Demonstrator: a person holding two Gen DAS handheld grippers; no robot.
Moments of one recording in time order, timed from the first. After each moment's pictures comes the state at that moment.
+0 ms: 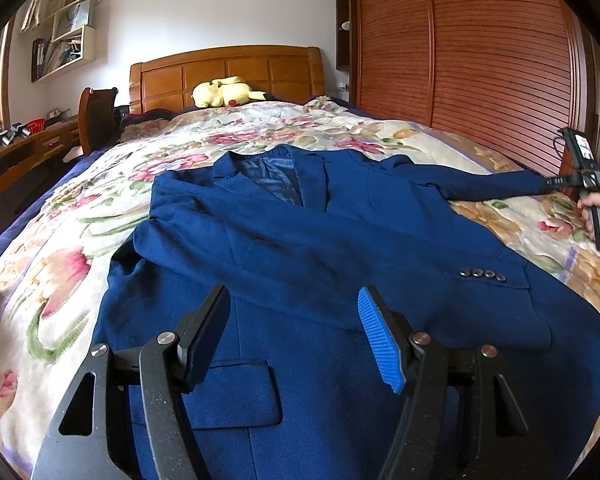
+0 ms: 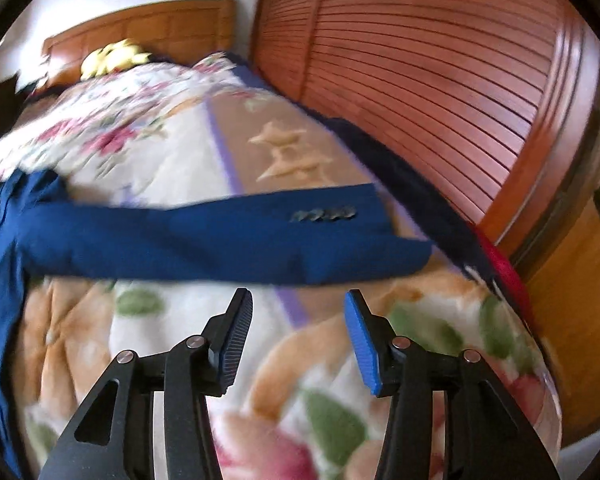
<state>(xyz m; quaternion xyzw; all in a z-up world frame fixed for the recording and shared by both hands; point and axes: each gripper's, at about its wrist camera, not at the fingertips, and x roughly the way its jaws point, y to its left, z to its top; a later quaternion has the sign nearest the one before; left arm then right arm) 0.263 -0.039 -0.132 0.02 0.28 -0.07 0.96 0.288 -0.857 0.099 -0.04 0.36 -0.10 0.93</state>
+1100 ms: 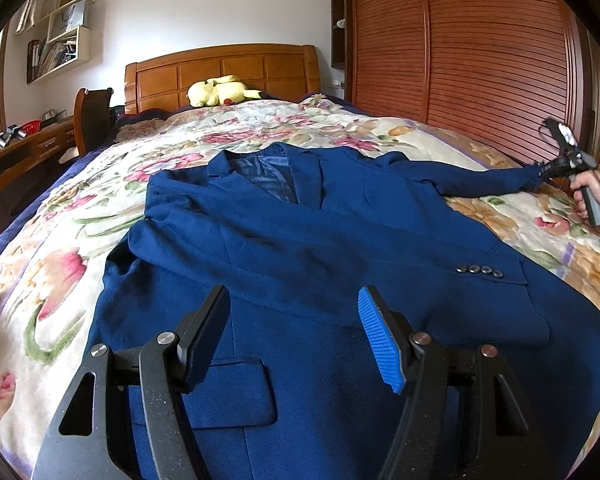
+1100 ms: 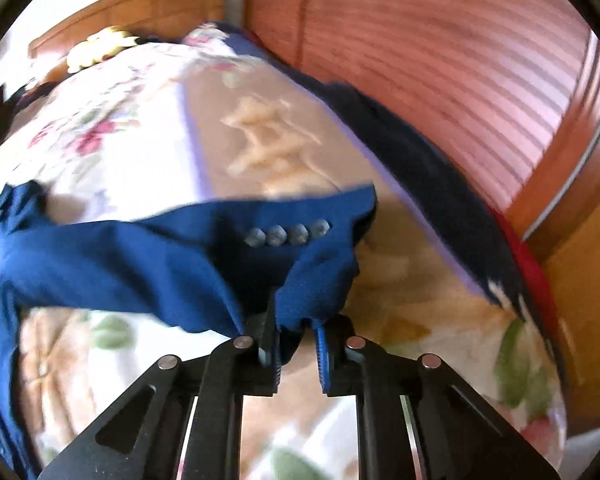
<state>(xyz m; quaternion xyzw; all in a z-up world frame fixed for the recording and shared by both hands) 0.264 -0.039 -0.134 0.02 0.28 -0.08 0.96 0.347 -0.848 0.085 -0.03 0.42 -0.05 0.91</state>
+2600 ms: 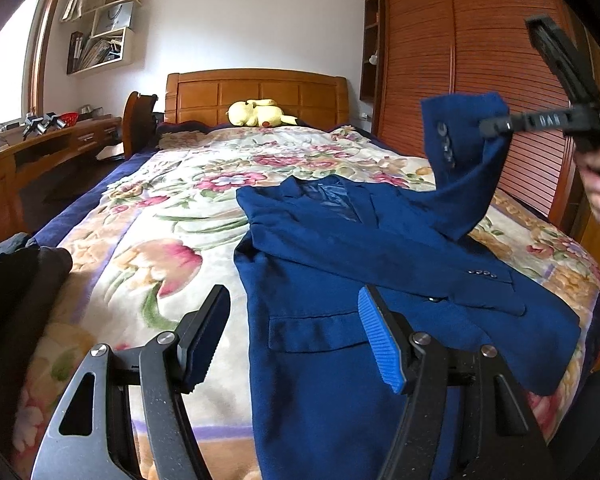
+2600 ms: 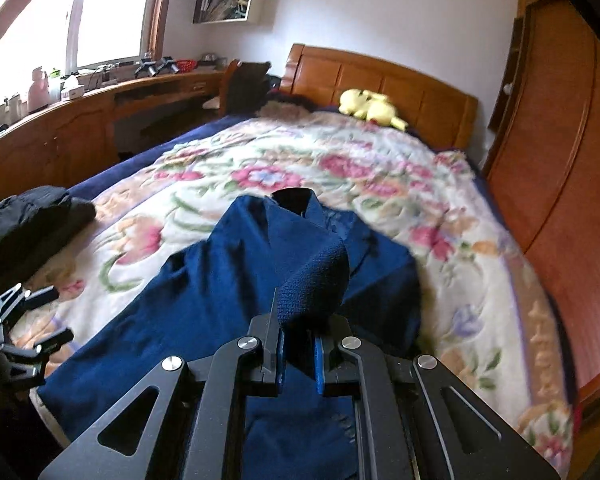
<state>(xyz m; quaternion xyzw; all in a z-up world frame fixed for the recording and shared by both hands) 0.170 0.098 -0.089 -0.03 0.24 -0.06 0.97 0.093 -0.495 0.148 -0.18 0.29 0.26 0.90</state>
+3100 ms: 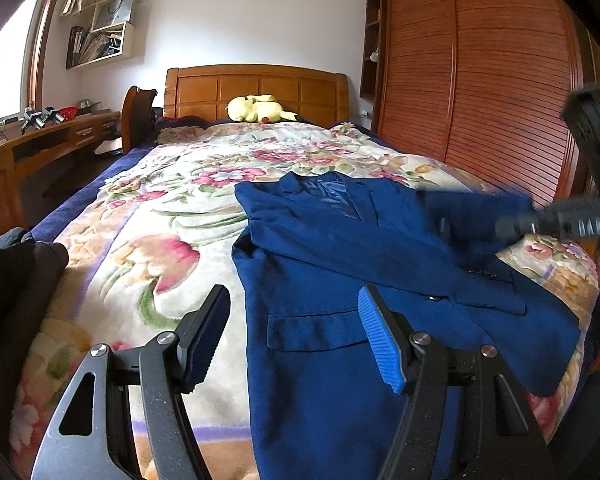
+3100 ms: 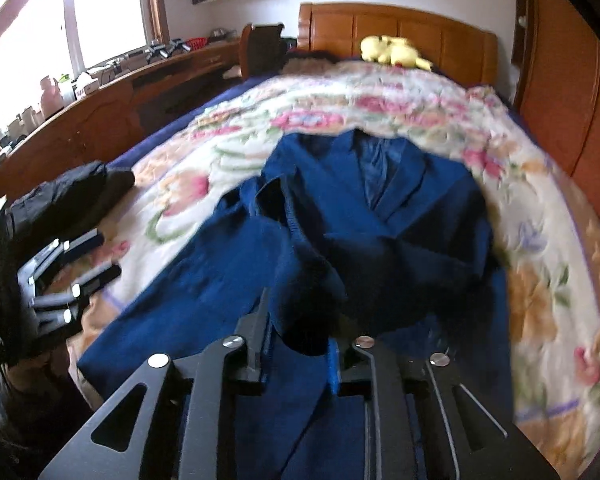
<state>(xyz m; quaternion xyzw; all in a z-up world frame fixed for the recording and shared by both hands) 0.175 0.100 -0.092 -0.03 0.25 -0.06 0.97 0.062 -0.512 0.123 -0.12 0.38 0.30 0.86</state>
